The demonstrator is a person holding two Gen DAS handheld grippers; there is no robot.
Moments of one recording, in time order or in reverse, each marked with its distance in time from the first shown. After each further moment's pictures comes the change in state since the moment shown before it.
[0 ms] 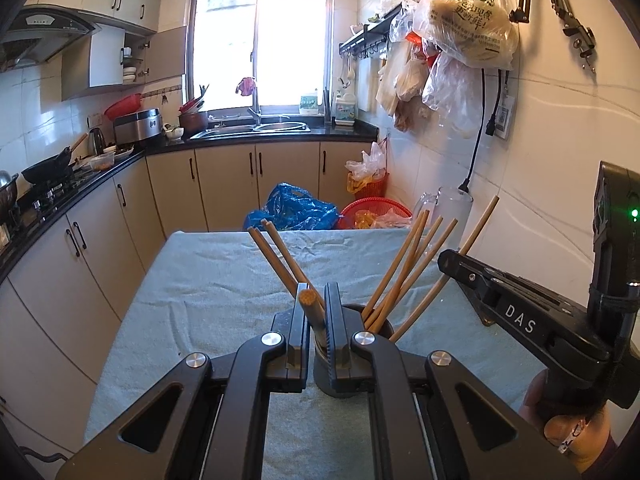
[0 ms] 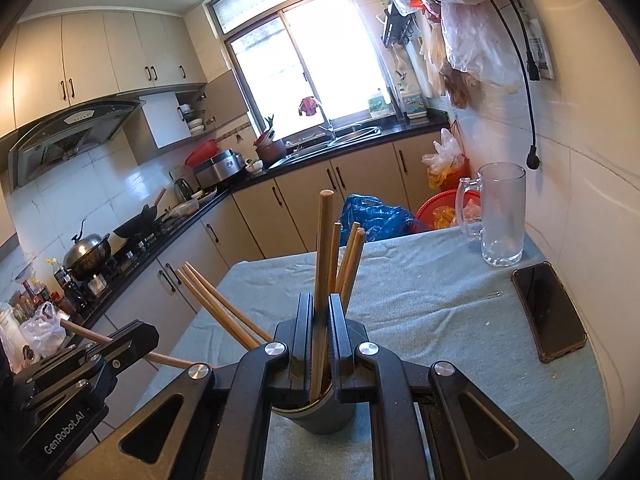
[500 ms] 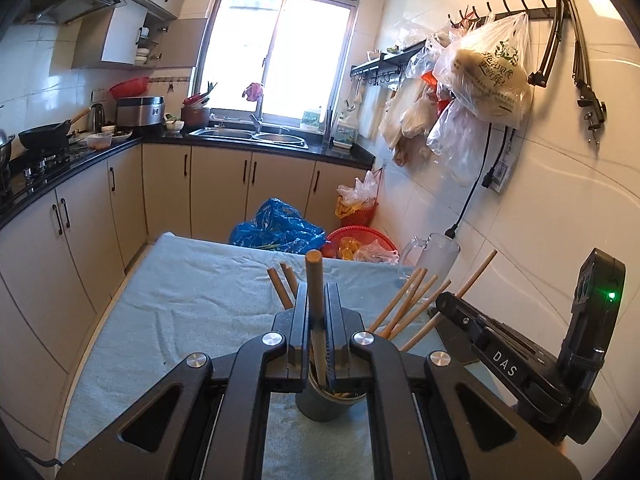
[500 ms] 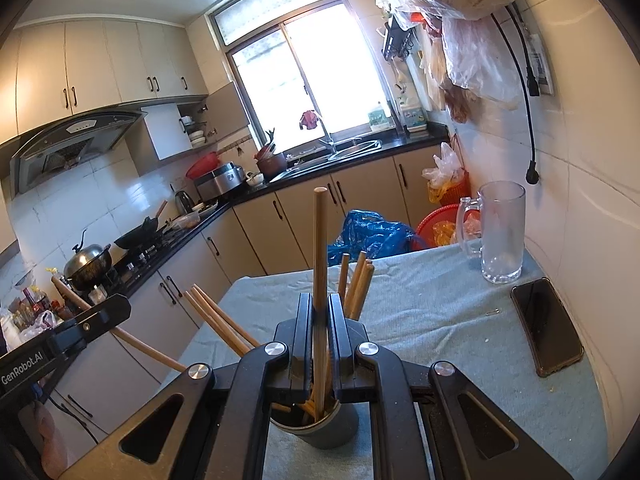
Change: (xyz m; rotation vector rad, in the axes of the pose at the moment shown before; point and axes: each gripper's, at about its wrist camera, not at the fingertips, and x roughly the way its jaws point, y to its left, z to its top) left arm -0.011 0.030 0.024 -0.154 -0.051 -0.087; right arm -0.006 0.007 0.010 -0.012 -0.041 -0.002
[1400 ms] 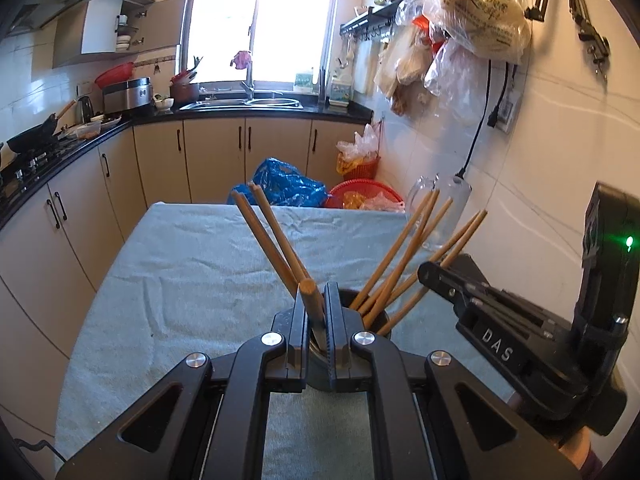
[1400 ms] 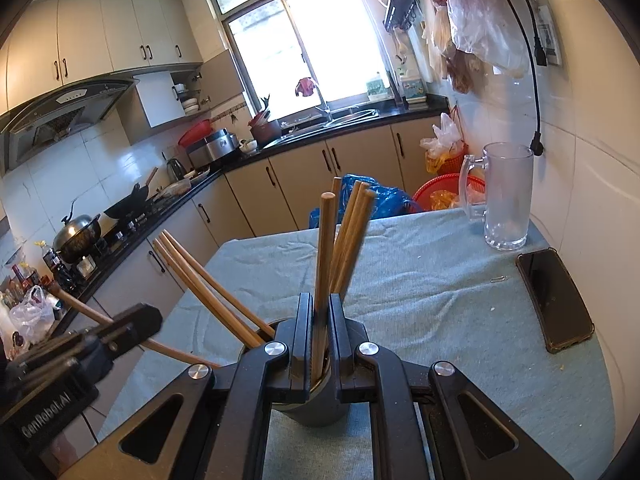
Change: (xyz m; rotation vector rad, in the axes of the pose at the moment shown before) left arm 0.042 -0.016 -0.042 0.086 0.136 0.028; right arm 0.033 -0.008 -0.029 -0.013 0.111 -0.023
